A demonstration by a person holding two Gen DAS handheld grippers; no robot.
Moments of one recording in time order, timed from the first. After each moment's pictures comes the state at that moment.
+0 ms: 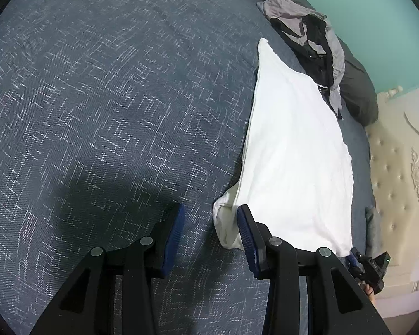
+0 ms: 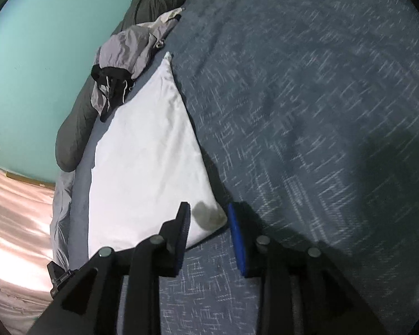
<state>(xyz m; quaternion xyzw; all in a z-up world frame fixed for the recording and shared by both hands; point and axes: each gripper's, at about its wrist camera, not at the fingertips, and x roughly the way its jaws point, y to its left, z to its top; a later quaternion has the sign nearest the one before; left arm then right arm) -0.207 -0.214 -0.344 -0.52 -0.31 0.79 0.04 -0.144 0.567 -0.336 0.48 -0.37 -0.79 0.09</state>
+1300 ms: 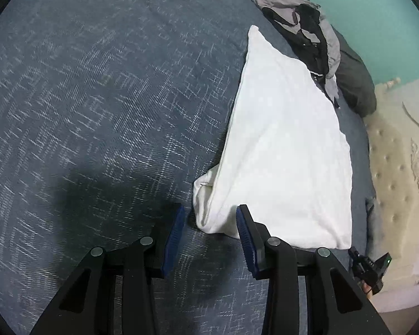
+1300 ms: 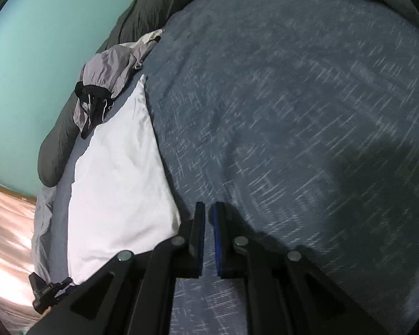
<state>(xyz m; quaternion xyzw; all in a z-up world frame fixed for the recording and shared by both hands) -0.194 -0.186 -0.341 -0.53 -0.31 0.78 0.05 -0.113 0.593 -0.331 0.45 -0.34 -0.83 0.02</state>
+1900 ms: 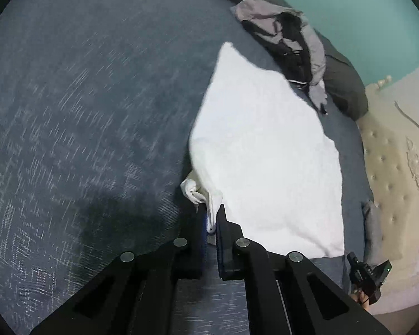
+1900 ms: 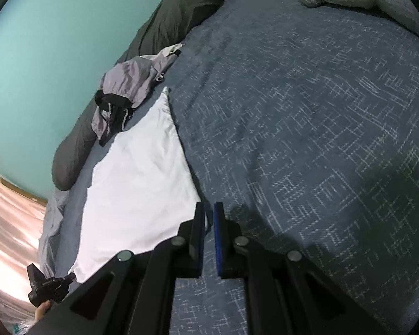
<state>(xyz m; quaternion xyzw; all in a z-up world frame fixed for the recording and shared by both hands) -0.210 -0.154 -0.293 -0.50 -0.28 0.82 0.06 -0.102 0.582 -0.320 0.40 -0.36 -0.84 0.05</state>
